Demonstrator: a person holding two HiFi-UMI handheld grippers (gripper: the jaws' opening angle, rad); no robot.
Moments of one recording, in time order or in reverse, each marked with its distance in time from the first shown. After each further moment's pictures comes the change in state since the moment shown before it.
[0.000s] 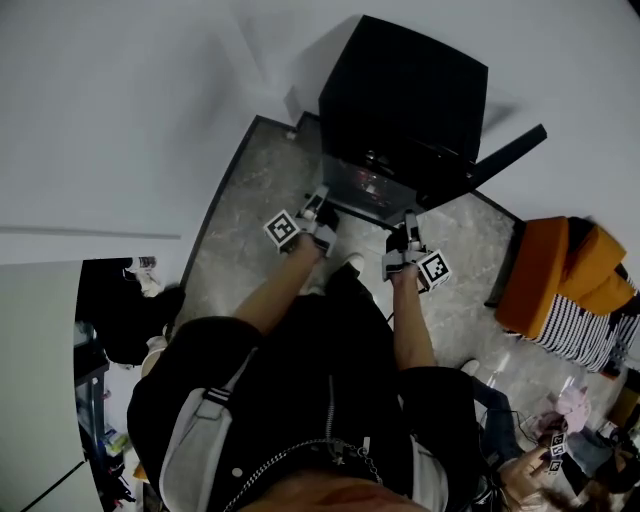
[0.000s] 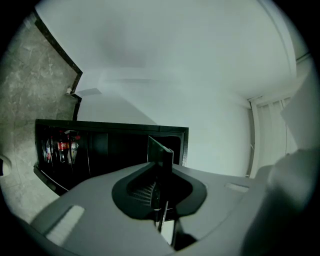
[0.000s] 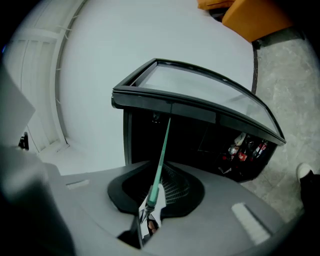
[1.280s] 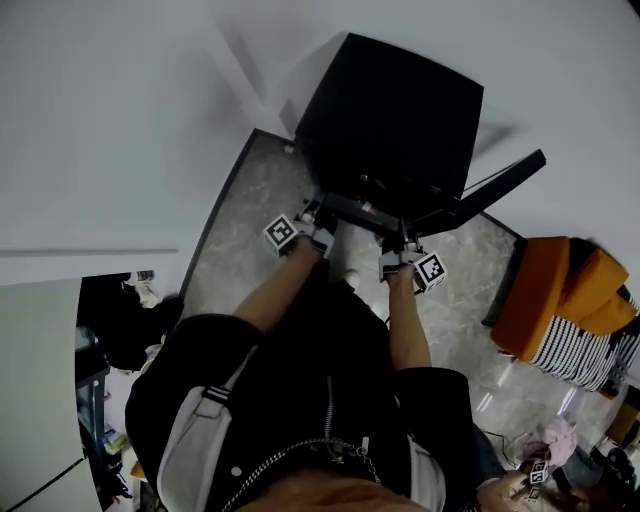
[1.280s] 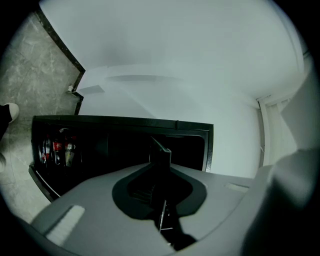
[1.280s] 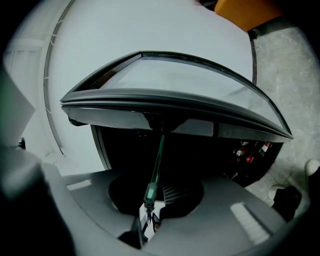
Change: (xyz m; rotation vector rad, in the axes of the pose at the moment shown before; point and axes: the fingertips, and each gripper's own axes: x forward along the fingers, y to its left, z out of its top) left arm 0.086 0.038 0.006 -0.009 -0.049 0.071; right arm 0.074 -0.033 0.060 0.099 0.012 -0.017
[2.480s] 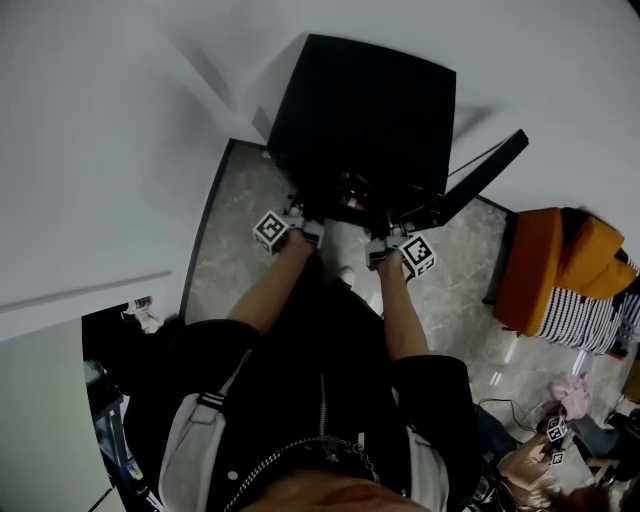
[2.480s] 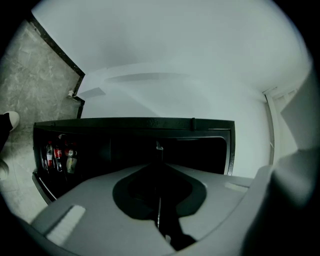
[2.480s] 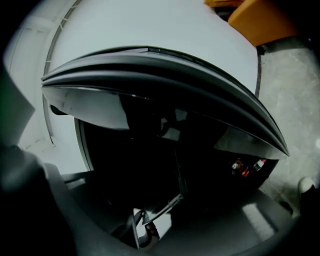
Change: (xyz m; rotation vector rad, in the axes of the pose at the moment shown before) left arm 0.042 0.023 0.019 0.063 -0.004 0.076; right arm 0.032 0.000 0.011 -0.104 -0.043 -0.073
